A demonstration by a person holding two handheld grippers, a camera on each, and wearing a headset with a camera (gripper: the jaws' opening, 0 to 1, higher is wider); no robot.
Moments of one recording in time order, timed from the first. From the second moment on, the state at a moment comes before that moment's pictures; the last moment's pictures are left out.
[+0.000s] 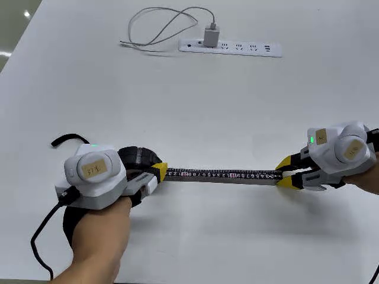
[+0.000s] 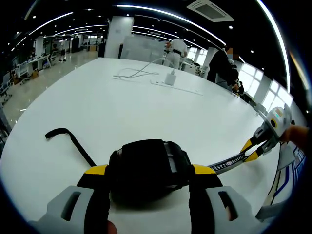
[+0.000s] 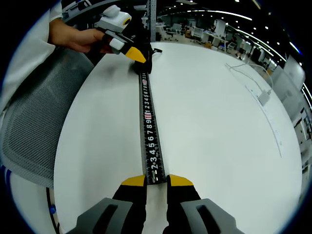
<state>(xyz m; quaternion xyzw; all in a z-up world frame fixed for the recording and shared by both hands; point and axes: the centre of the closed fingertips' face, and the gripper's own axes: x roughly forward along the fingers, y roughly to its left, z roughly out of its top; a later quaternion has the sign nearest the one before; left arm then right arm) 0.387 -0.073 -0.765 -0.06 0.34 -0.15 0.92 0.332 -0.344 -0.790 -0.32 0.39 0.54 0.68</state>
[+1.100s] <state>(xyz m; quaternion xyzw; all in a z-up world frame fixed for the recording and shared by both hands) 0.387 -0.072 -0.763 -0.05 0.34 -0.16 0.92 0.333 -0.344 -0.789 -0.31 0.39 0.53 0.68</state>
